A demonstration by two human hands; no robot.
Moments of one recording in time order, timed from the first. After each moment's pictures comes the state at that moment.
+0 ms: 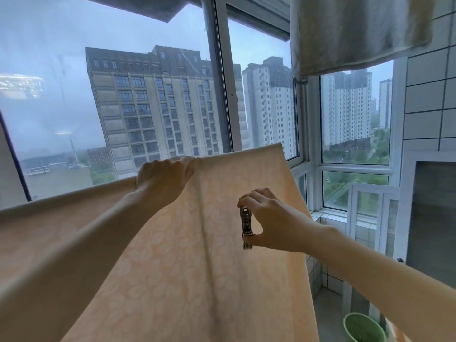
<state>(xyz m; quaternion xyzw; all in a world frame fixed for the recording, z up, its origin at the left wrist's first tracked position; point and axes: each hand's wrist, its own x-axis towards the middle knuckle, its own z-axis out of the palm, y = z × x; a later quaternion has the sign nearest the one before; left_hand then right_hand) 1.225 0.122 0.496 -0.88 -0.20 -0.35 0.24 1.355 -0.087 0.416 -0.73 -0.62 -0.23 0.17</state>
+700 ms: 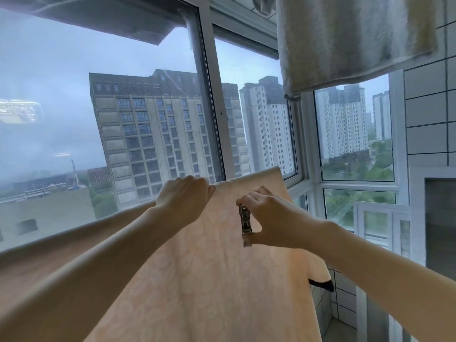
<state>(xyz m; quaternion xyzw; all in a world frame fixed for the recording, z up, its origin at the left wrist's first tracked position) 1.336 0.106 0.515 -0.91 -0.16 -0.31 0.21 1.460 -0.057 0.457 -0.73 -0.61 -0.28 0.15</state>
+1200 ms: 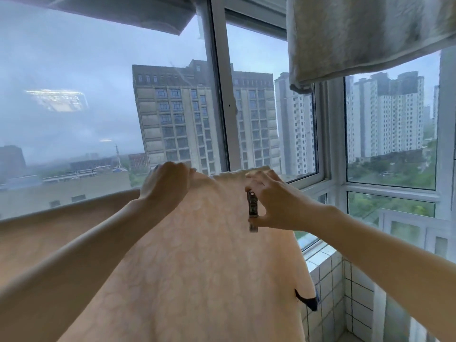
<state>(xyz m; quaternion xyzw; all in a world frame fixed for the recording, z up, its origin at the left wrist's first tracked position) 1.380 0.080 0.515 -0.85 -0.27 -0.40 0.20 1.559 -0.077 0.468 -0.69 -0.65 -0.28 0.15</state>
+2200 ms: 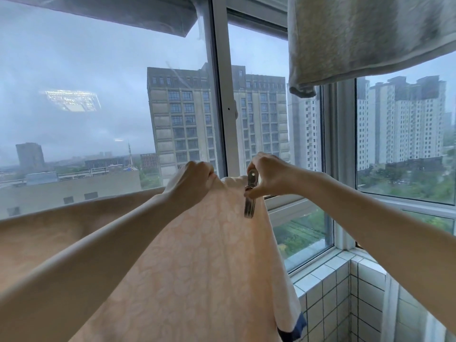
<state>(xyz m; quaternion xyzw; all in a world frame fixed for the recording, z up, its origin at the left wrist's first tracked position) 1.475 0.101 0.518 -0.89 -0.18 -0.40 0.10 1.629 -0.048 0.532 -0.73 -0.63 -0.16 0.21</state>
